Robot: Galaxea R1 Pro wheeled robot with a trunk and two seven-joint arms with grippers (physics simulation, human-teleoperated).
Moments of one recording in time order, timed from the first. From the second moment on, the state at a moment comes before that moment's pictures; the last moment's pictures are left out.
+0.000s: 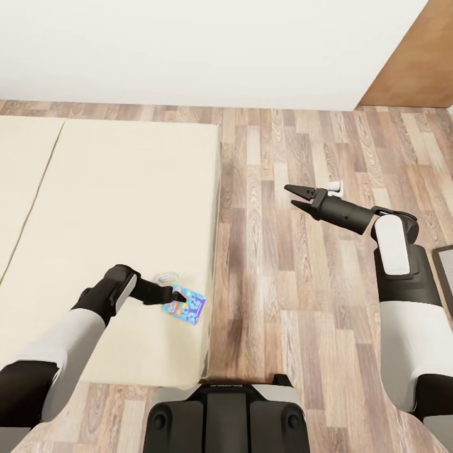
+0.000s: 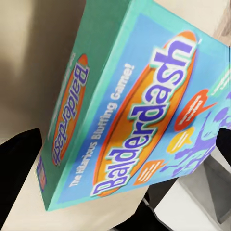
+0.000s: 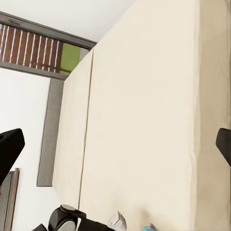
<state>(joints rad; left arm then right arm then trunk) -1.04 0.12 -0.12 -0.56 0.03 0.98 -0.61 -1.04 -0.15 -0.15 -1.28 -0.81 1.04 0.48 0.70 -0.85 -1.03</state>
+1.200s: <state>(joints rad) -1.04 0.14 -0.12 -0.56 0.03 0.98 -0.61 -1.04 -0.15 -0.15 -1.28 -0.81 1.04 0.49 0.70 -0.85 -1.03</state>
